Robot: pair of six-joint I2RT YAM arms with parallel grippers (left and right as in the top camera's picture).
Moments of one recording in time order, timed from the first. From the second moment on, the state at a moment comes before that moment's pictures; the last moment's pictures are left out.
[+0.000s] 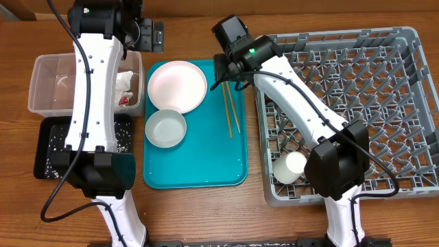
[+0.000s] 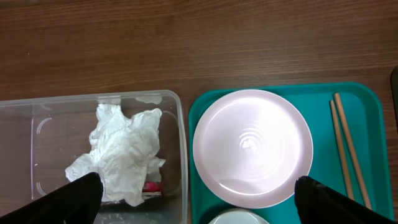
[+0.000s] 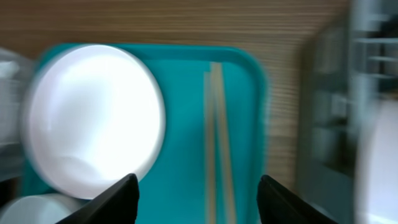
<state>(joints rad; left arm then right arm) -0.06 2.06 2.33 -1.31 -0.09 -0.02 0.56 2.17 2.05 -0.96 0.08 0.46</state>
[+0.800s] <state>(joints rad) -0.06 2.06 2.33 -1.31 -0.09 -0.02 0.65 2.40 1.94 -0.67 -0.07 0.66</state>
